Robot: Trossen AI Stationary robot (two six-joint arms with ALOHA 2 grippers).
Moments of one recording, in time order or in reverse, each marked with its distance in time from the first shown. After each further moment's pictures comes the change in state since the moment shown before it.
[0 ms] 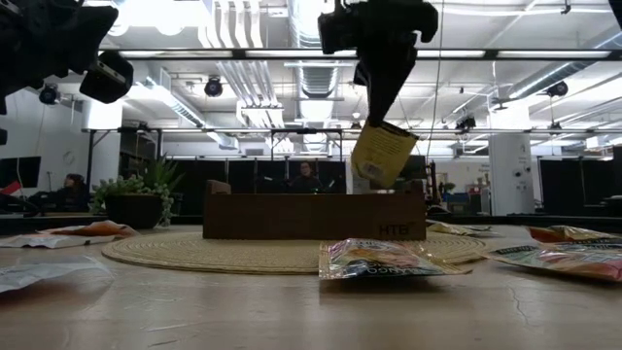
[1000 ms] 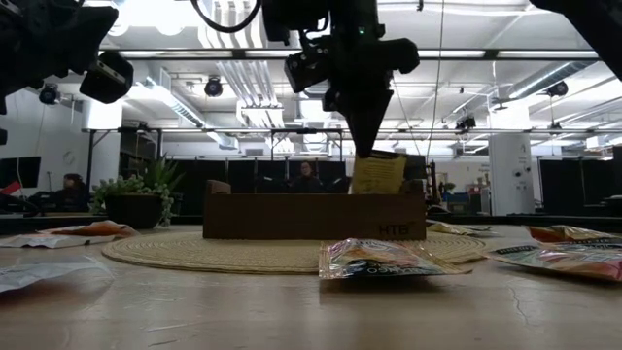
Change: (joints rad) left arm 0.000 0.003 0.002 0.001 0.000 0.000; right arm -0.006 0.291 0.313 -0.247 0.003 -0.165
